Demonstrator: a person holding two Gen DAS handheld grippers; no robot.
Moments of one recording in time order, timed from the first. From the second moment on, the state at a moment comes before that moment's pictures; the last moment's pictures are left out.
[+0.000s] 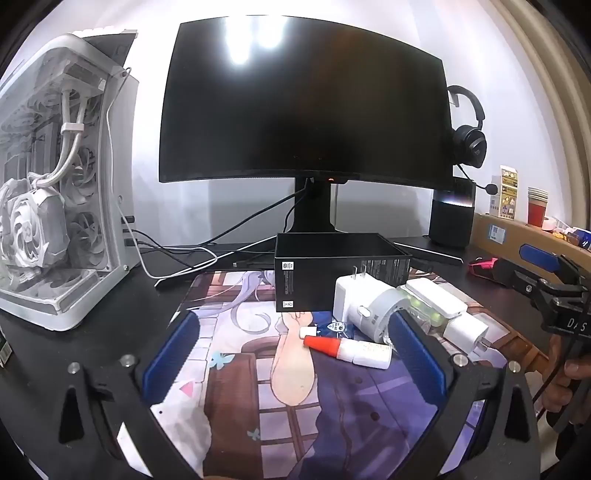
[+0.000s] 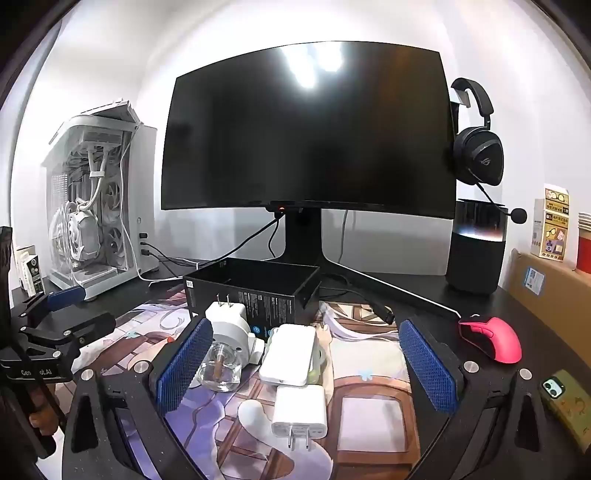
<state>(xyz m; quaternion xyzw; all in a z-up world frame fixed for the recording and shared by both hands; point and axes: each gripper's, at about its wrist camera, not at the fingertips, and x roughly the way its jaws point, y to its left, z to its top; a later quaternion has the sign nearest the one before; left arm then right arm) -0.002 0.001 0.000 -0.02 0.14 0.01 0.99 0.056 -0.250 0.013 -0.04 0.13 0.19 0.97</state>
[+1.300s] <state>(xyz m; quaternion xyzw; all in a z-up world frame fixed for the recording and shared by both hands) -0.001 0.002 -0.001 -0.03 0.14 0.00 0.99 0.055 -0.246 0.015 -0.06 0.12 0.19 0.97</state>
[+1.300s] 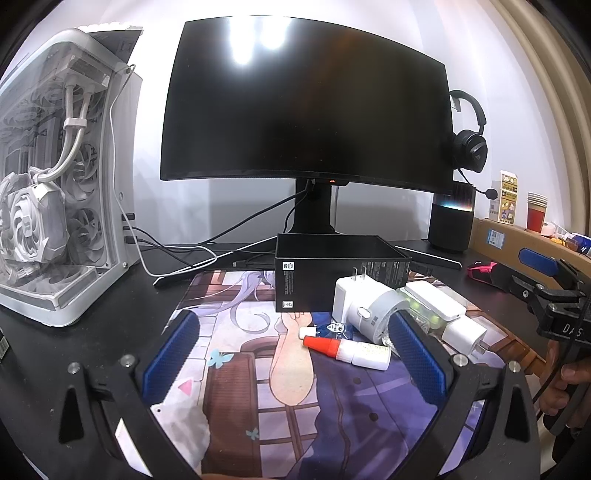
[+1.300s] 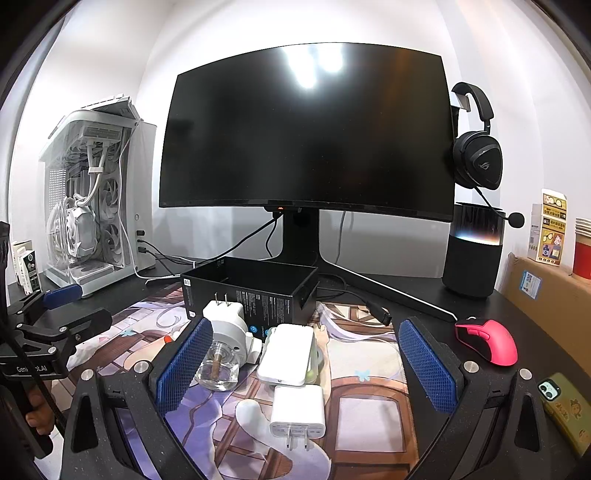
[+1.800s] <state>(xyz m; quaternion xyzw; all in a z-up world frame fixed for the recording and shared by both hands) -0.001 0.002 -0.001 -0.03 0.14 0.00 0.99 0.055 -0.250 0.016 -0.06 0.12 0.18 0.97</state>
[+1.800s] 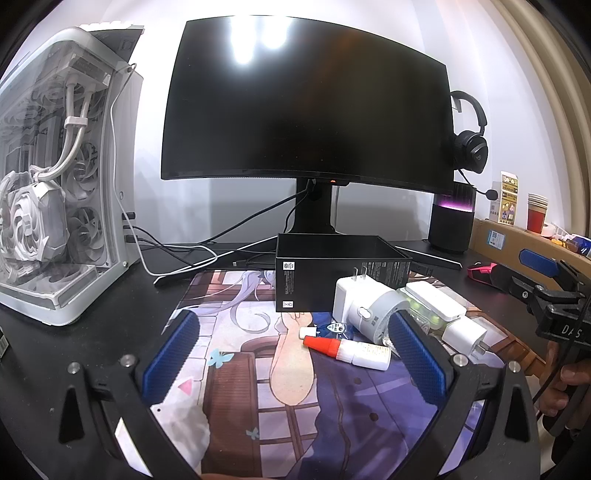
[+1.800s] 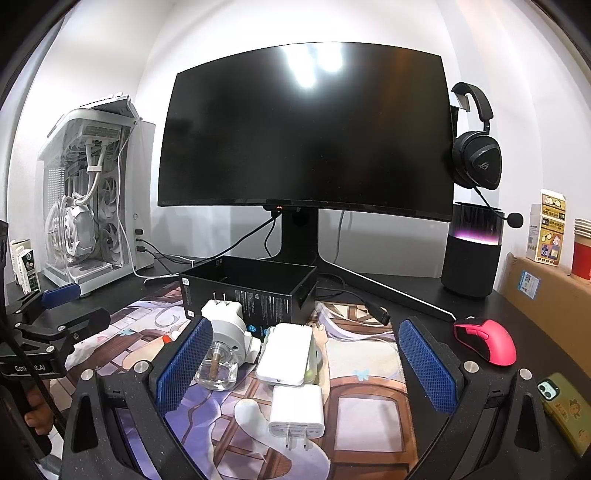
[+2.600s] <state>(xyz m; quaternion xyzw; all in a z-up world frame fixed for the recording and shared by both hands) 0.000 0.003 -0.003 -0.03 0.14 0.00 0.99 0.056 -0.249 0.015 -0.06 0.12 0.18 0.97</state>
